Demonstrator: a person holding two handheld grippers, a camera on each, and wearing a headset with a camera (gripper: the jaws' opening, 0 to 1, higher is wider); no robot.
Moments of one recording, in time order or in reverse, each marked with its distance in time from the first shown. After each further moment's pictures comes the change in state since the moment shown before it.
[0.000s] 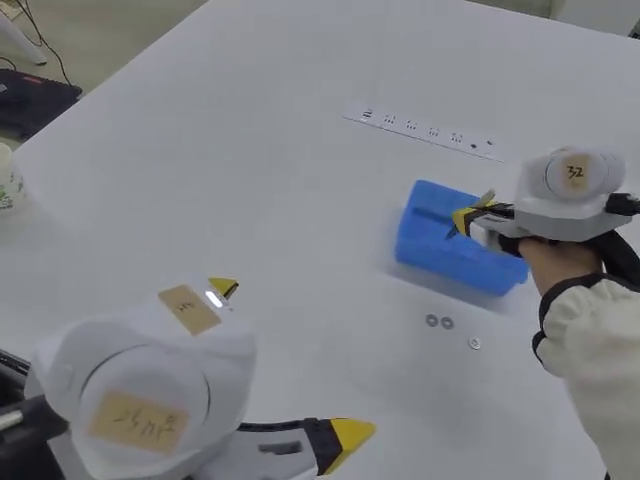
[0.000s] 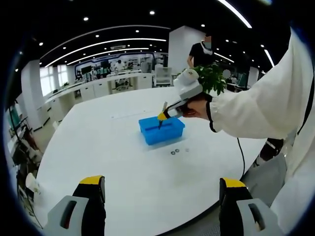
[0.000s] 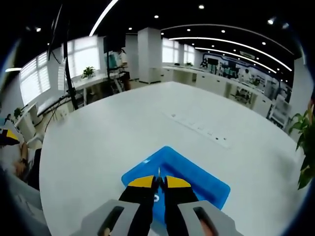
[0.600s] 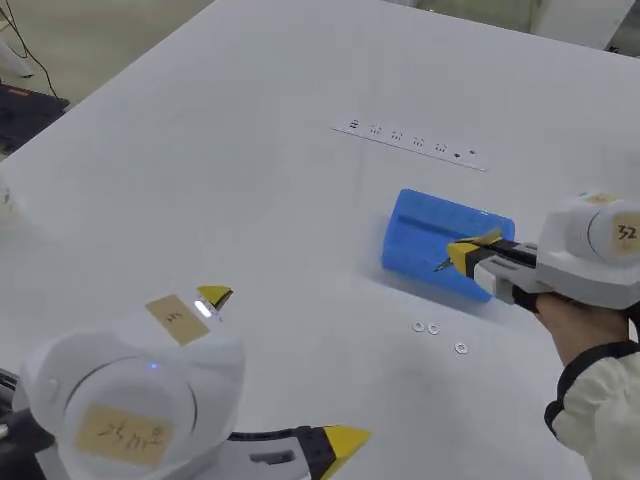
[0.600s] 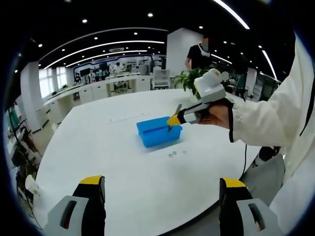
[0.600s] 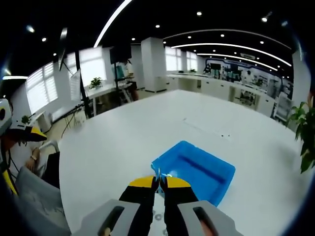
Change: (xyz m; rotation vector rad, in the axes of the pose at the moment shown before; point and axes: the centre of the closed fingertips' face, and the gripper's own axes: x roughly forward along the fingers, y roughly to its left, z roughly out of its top) left arm -0.003 -0.006 0.004 0.008 -0.021 -0.011; right arm -0.047 0.041 -0.025 0.043 -0.049 0.066
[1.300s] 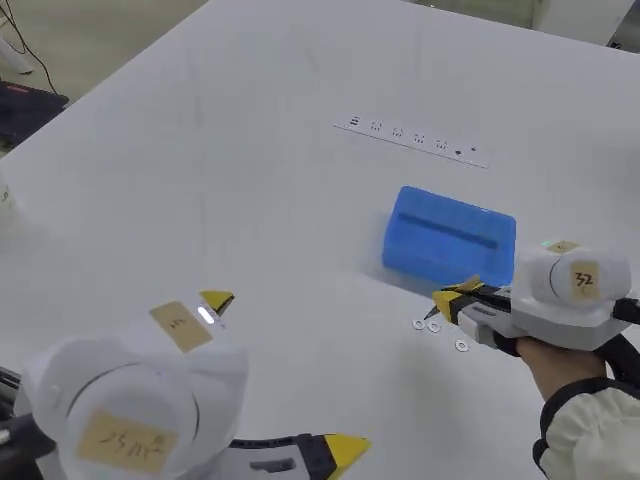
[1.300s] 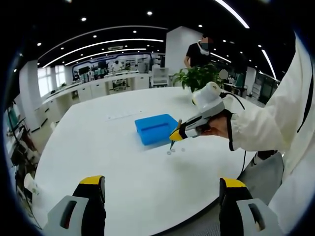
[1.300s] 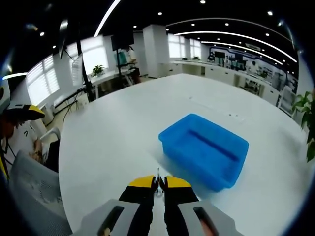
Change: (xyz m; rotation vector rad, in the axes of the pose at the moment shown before) left arm 0.001 -0.003 -0.005 -0.003 0.016 -0.012; right arm 0.015 0.012 -0.052 -0.001 0.115 0.030
